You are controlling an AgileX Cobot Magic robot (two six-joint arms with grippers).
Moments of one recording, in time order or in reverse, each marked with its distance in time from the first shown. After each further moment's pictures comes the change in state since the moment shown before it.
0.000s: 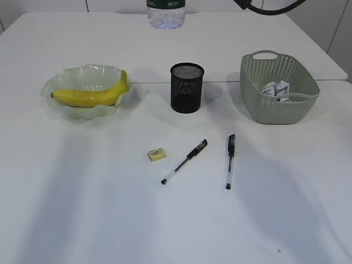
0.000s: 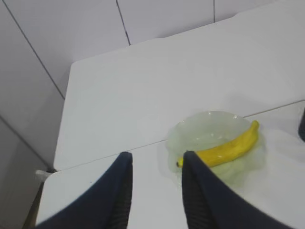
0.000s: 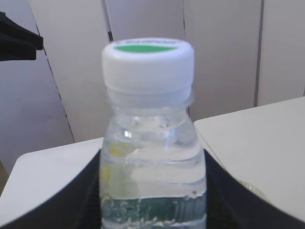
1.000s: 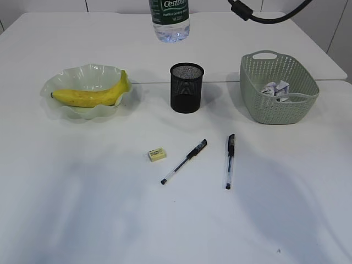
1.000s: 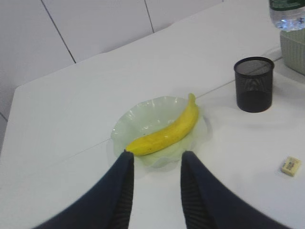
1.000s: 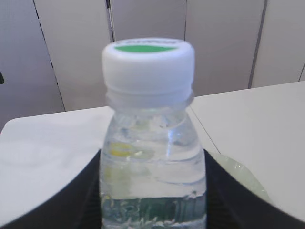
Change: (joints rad) left arm 0.000 -0.290 0.556 -0.776 -0.209 0.858; right arm 0.015 0.000 0.000 -0.107 0.008 -0.034
